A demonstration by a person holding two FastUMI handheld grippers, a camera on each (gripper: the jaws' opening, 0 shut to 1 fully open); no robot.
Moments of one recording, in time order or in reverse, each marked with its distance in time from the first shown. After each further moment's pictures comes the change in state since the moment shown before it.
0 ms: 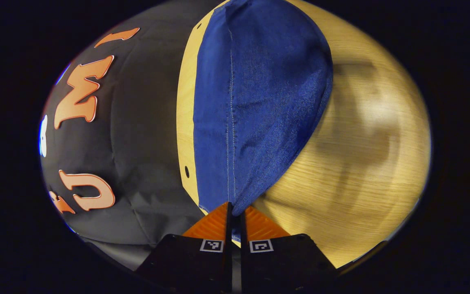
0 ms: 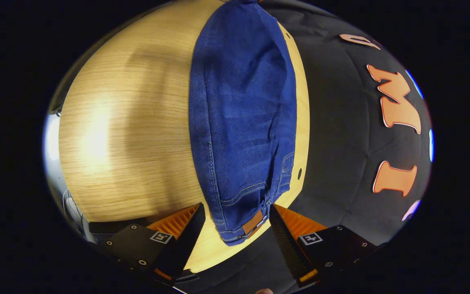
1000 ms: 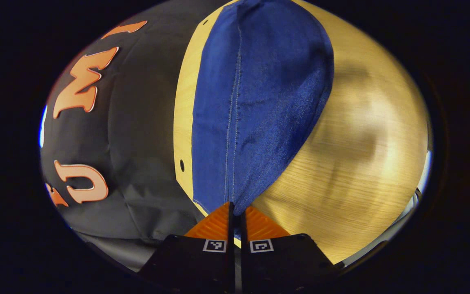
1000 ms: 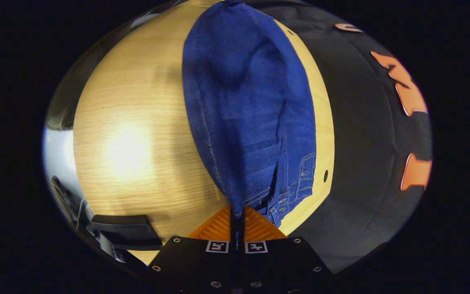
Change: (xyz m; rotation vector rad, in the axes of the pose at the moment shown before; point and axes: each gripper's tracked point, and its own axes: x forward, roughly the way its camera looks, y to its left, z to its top) left arm -0.014 0.002 -0.006 -0.076 0.019 -0.079; right arm 0.009 -0.001 -0.004 0.136 -0.049 0.255
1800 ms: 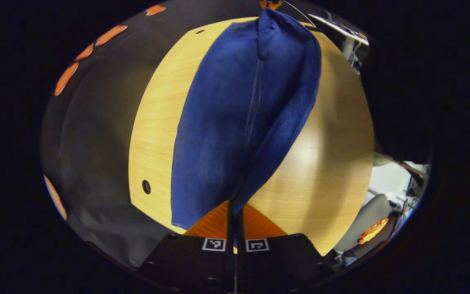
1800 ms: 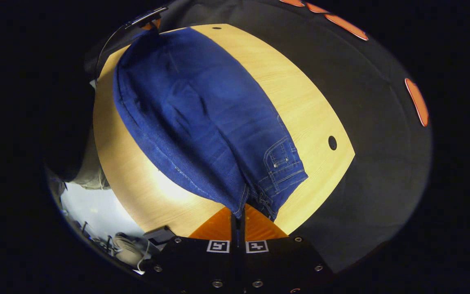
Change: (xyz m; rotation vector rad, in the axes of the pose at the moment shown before) left arm 0.020 0.103 0.025 -0.037 -0.208 -0.615; right arm -0.032 -0.098 0.019 0.481 0.057 0.323
